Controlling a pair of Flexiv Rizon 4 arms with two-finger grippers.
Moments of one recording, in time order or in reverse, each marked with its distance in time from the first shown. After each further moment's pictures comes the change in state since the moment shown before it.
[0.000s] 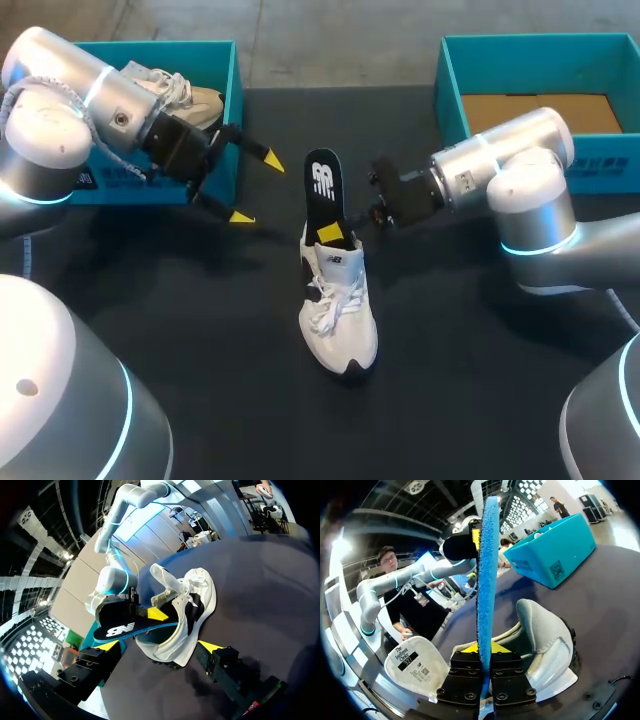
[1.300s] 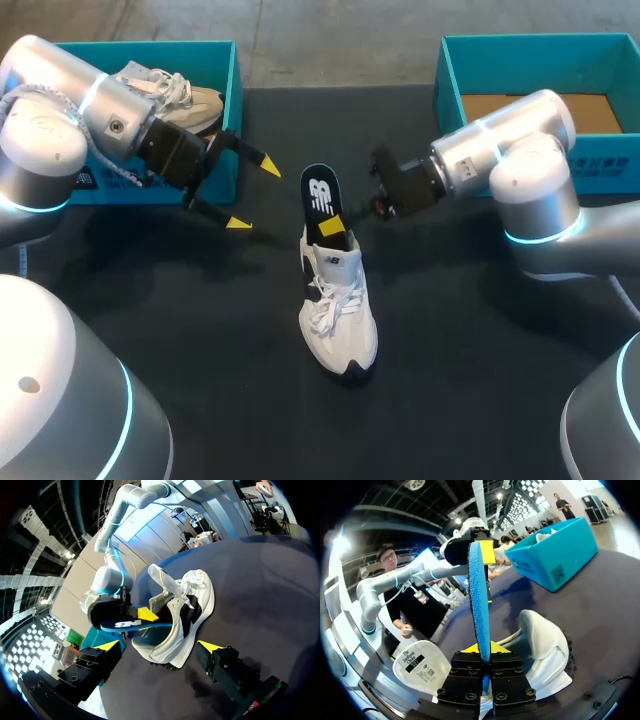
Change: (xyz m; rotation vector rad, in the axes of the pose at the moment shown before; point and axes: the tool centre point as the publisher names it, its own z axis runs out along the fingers) left arm 0.008 -0.004 -0.002 -0.002 -0.013 -0.010; right arm 0.004 0.010 -0.008 0.042 0.004 -0.013
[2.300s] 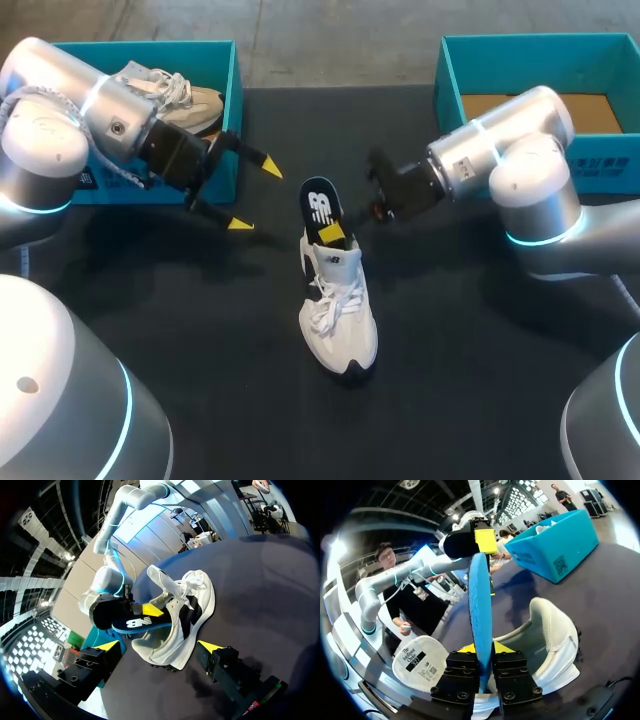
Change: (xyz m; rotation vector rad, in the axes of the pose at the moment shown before) left arm -0.001 -0.002 0.003 0.011 -0.004 0.013; right arm 0.009 -0.005 0.001 0.041 -0.020 0.008
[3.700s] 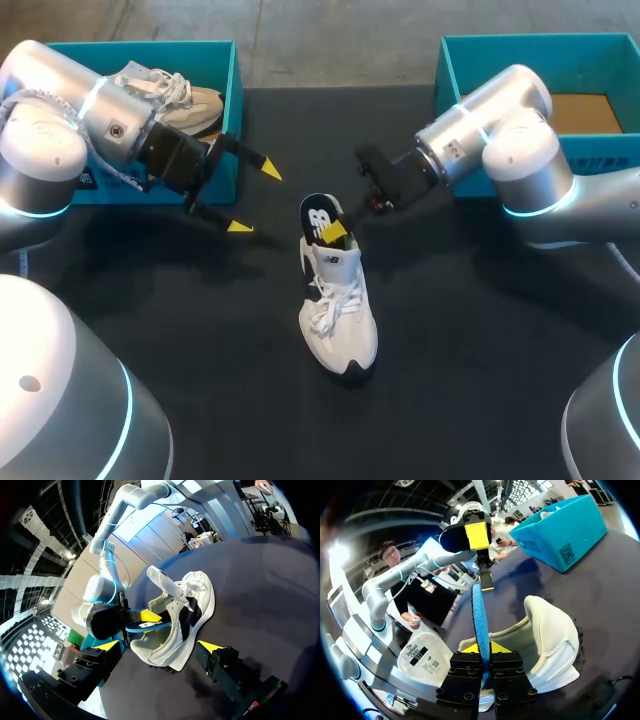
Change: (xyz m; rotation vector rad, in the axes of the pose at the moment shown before) left arm 0.003 -0.003 0.001 -0.006 -0.004 -0.012; right arm -0.005 -0.005 -0.001 0.119 0.101 0.036
